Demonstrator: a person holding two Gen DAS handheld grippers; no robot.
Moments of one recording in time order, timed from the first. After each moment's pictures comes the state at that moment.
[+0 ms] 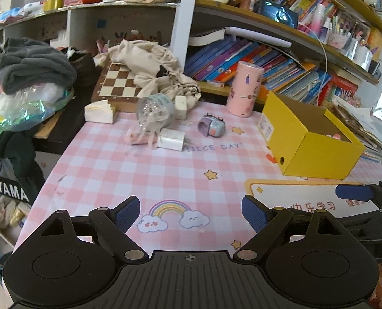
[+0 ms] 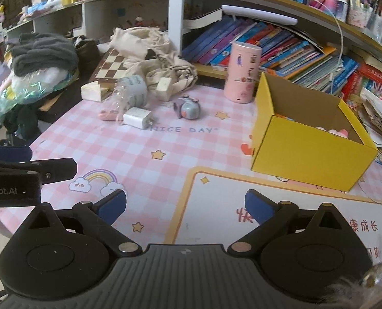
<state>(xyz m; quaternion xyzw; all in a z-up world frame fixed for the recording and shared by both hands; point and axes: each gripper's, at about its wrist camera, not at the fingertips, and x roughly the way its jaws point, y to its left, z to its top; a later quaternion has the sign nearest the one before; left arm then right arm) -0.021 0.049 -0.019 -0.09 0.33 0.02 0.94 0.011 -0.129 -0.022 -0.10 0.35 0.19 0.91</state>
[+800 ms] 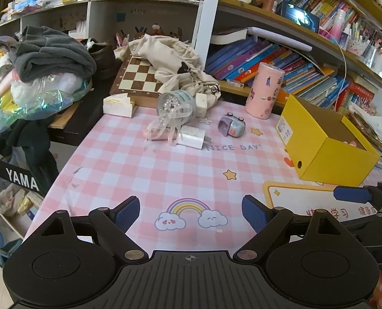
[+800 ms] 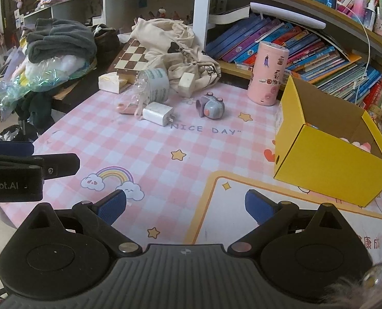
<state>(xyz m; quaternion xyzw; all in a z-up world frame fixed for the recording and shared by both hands) -0.015 0.064 -0.024 -0.11 0.34 0.05 0.93 0.028 -0.108 -0.029 -0.12 0.36 0.23 0.90</state>
